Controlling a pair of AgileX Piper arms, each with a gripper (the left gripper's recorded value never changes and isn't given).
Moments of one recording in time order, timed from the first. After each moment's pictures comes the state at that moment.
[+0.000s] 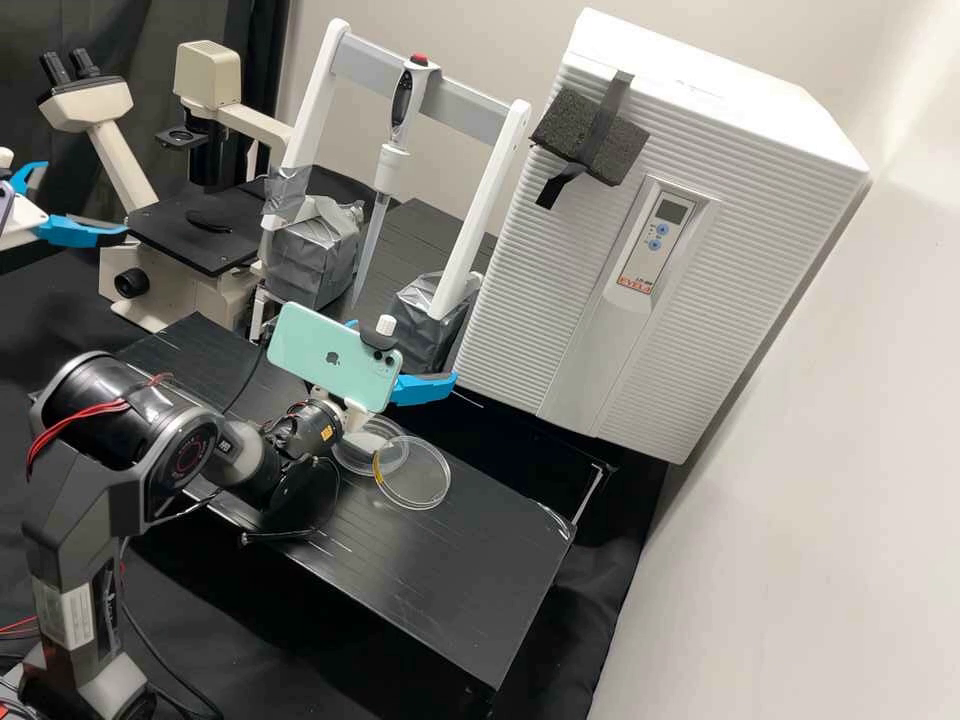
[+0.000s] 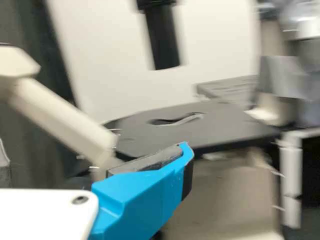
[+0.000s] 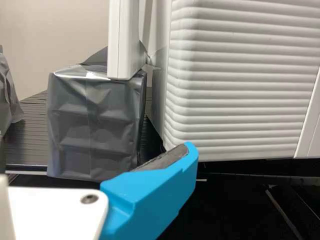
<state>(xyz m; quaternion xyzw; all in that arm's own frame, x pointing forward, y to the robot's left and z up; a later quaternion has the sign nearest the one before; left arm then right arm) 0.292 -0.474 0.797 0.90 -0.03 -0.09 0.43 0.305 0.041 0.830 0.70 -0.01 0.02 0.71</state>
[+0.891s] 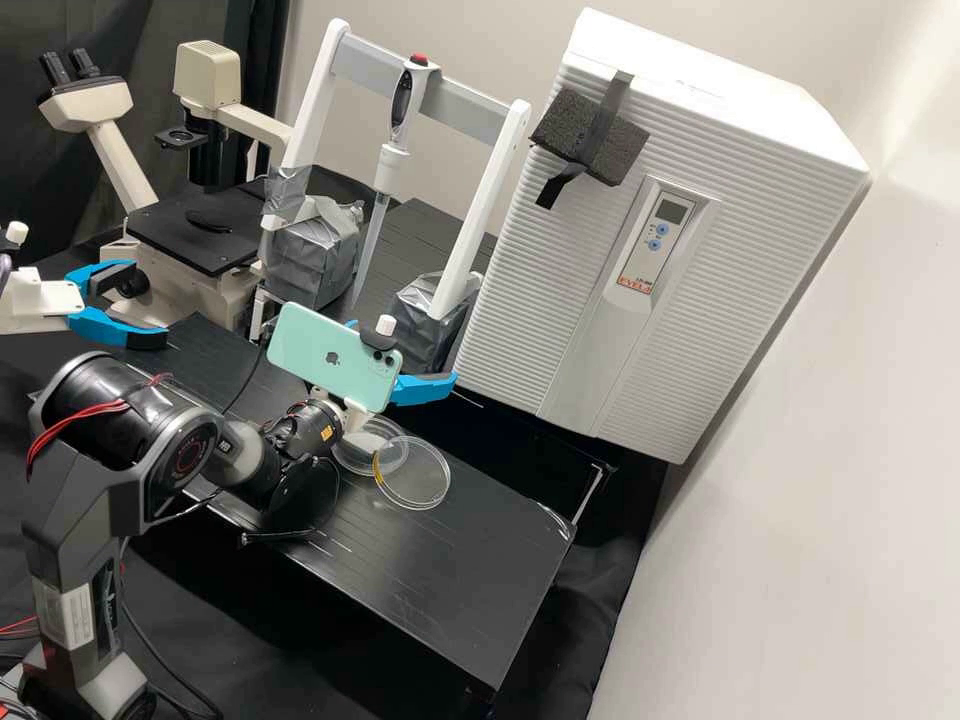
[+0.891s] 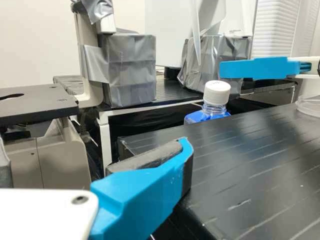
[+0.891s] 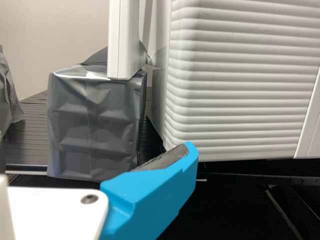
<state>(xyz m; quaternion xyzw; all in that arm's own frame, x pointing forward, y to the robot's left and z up) 0.257 -0.496 0.727 0.83 -0.07 -0.29 0.48 0.305 0.041 0.830 0.70 -0.01 0.02 0.71</state>
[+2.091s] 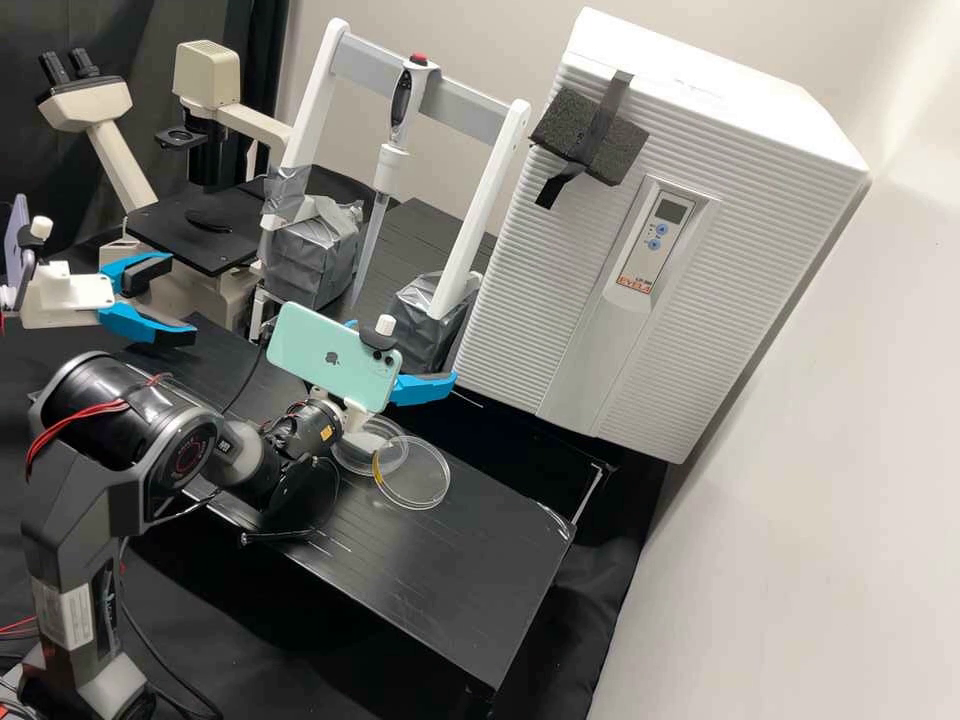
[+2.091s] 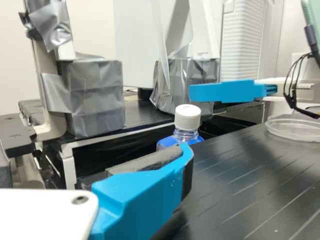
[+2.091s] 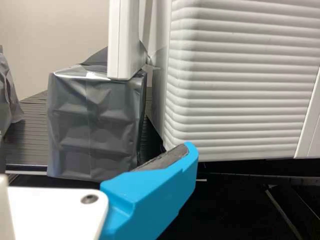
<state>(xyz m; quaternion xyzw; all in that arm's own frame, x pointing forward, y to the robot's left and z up) 0.280 -0.524 0.714 0.81 -0.12 -0.32 0.47 0.305 0.041 0.830 0.70 -0.01 0.02 0.71</state>
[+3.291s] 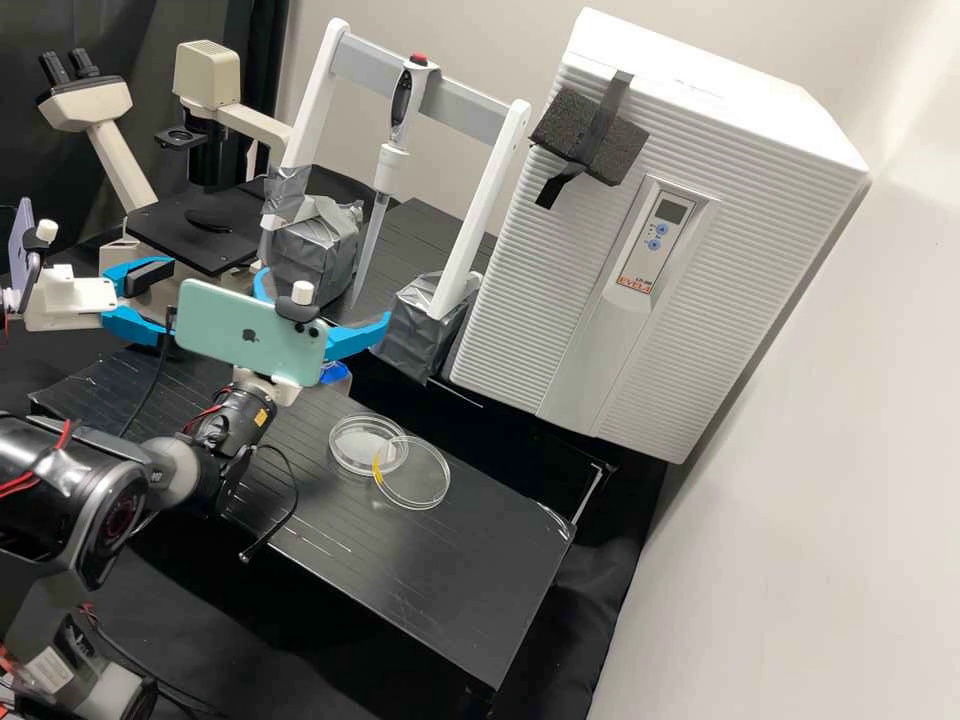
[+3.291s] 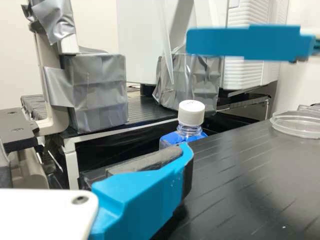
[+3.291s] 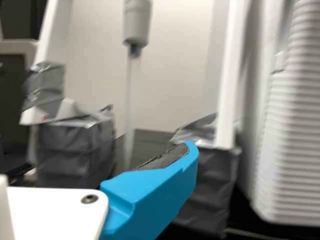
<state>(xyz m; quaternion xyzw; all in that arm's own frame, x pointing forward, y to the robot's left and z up) 0.280 -0.522 0.712 0.81 -0.11 -0.32 0.47 0.244 0.100 0.812 0.69 0.11 0.10 0.70</state>
